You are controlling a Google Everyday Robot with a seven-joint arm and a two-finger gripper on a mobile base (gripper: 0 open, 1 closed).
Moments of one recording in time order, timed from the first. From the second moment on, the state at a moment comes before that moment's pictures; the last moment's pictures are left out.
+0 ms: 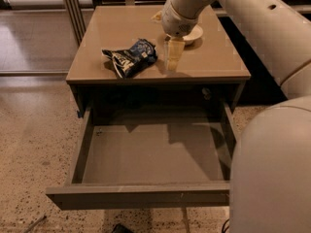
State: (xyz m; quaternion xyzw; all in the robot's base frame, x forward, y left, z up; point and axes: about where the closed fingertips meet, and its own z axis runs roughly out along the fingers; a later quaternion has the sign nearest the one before) arm 0.707 -0.031 0.898 -0.77 0.58 0.00 0.25
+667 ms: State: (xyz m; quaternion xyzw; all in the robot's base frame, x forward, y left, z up) arm 0.763 0.040 0.863 -0.82 0.52 0.03 0.23
